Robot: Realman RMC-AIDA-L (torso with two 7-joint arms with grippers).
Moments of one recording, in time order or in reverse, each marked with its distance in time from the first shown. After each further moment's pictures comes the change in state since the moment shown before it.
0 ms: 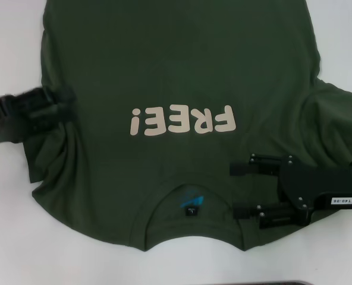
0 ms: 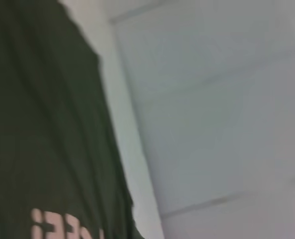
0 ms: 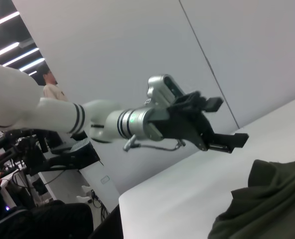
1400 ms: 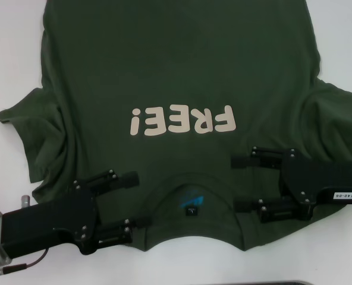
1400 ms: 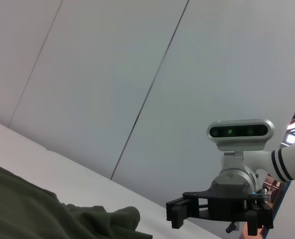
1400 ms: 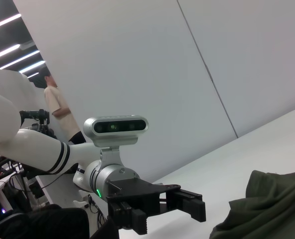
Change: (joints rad) left arm 0.137 -0.128 0.179 0.103 0.002 0.097 1.154; right arm 0.000 0.000 0.002 -0.014 0.024 -0.012 -0.008
